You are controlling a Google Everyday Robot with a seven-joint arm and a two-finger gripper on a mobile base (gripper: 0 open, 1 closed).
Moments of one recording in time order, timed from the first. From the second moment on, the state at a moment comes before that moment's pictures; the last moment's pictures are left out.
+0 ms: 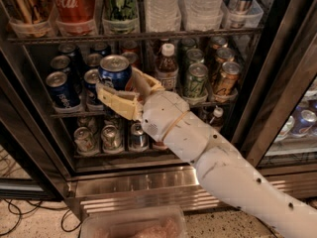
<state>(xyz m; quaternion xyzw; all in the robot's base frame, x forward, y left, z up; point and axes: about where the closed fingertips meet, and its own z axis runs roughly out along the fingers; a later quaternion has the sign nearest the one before) 0.504 0.057 0.966 -0.21 0.55 0.34 0.73</state>
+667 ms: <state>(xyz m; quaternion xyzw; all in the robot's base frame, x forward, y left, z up) 0.471 -0.014 0.980 -0.22 0.54 0.39 0.71</state>
